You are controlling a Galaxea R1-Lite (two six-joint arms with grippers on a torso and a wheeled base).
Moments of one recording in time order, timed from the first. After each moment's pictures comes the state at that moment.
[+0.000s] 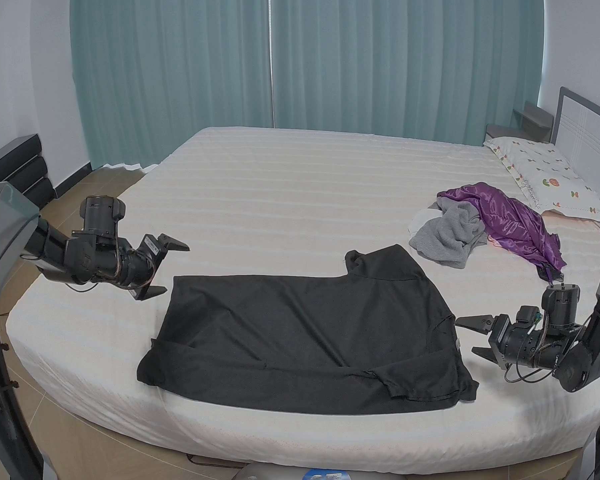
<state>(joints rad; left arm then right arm) 0.00 2.12 -1.19 -0.25 -0.40 -0.93 0.01 2.06 -0.27 -1.22 0.48 0.78</state>
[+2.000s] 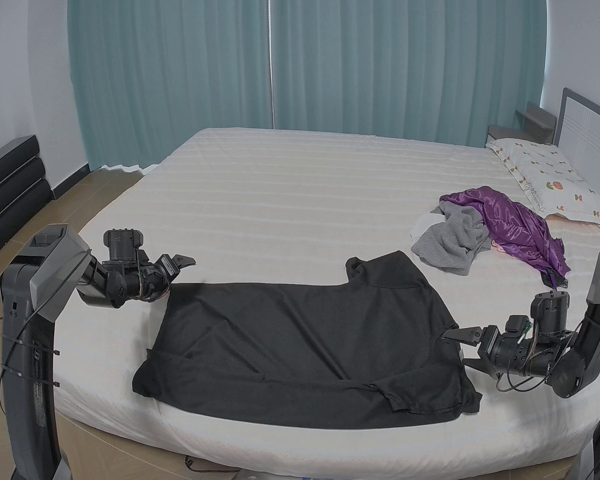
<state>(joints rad) 0.06 2.54 -1.46 -0.52 -0.36 -0.68 0.07 2.10 -0.26 -1.22 0.48 0.78</state>
